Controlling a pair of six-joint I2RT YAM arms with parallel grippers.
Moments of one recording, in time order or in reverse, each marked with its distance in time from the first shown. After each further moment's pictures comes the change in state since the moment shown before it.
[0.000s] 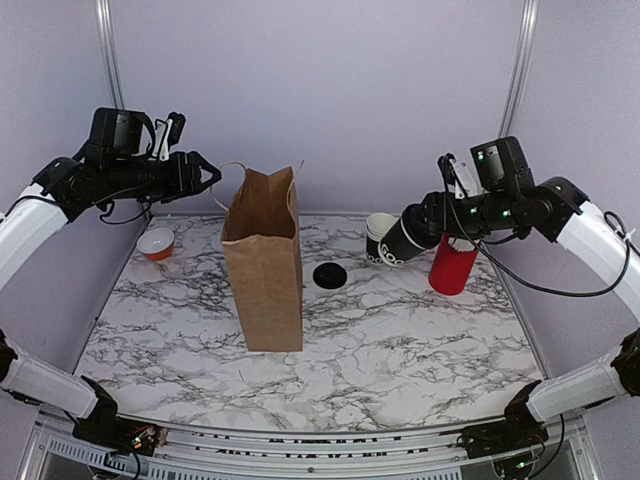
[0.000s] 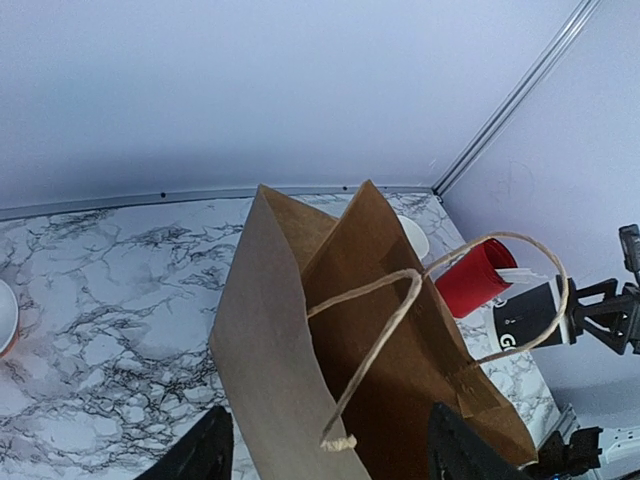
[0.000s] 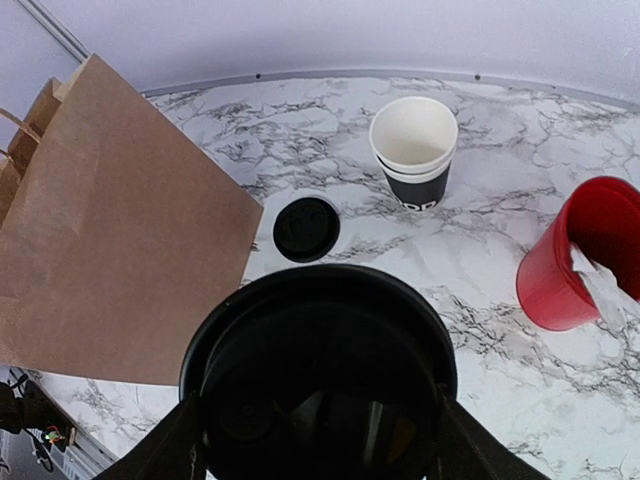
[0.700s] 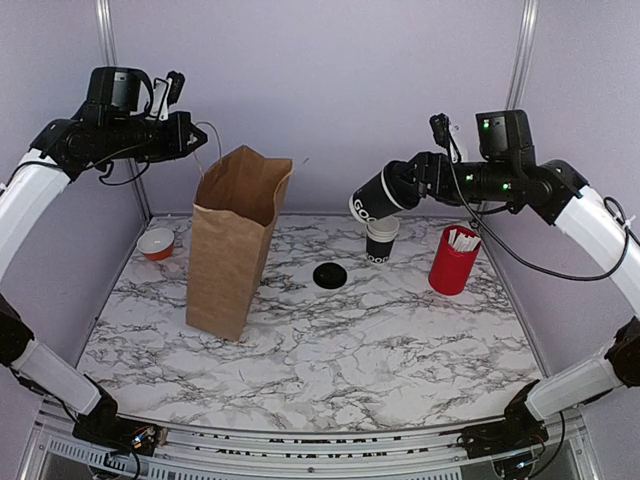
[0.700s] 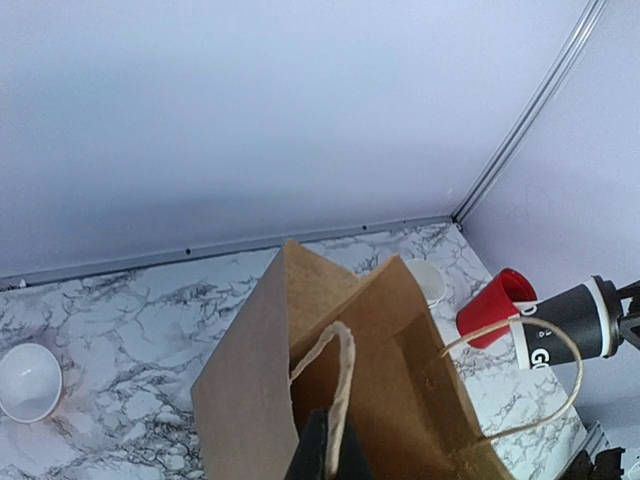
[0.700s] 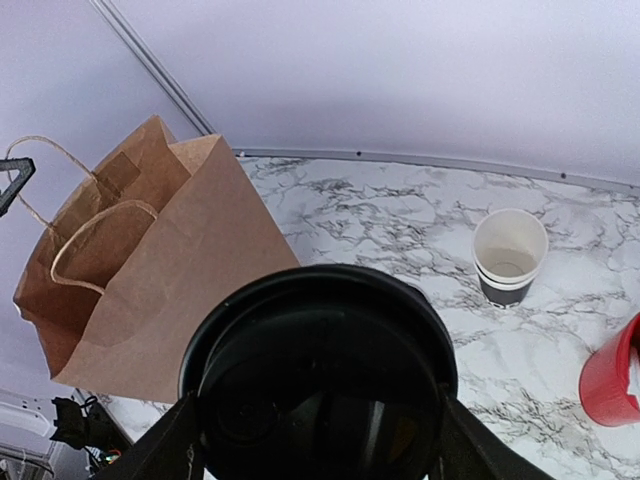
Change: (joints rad) left arm 0.017 0.186 0.336 -0.122 -0.058 0.112; right arm 0.006 0.067 0.141 0.156 -0.145 -0.002
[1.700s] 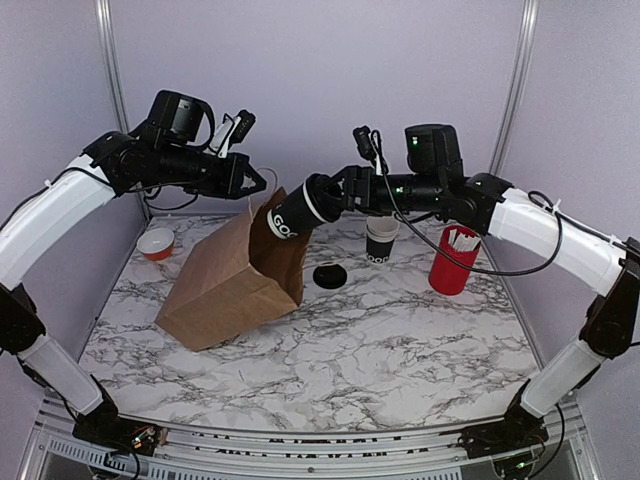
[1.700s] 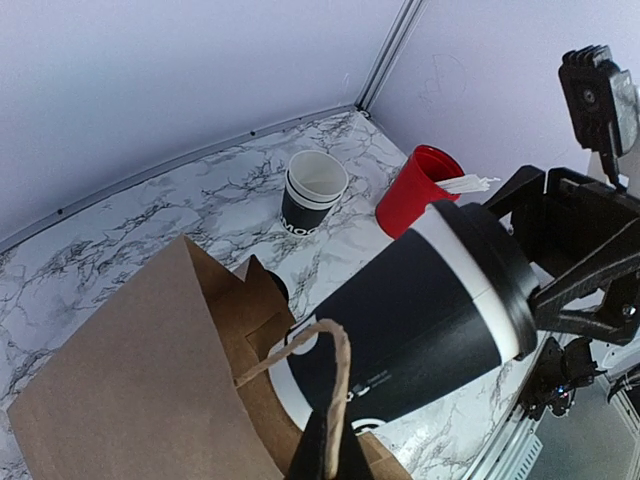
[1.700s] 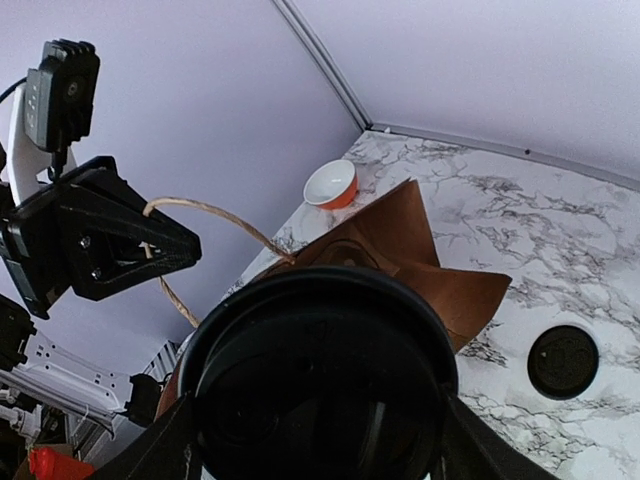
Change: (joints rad) left arm -0.182 0.108 -0.035 -0.008 0.150 0.062; right arm 0.167 0.235 0.006 0.363 -0.189 0.080
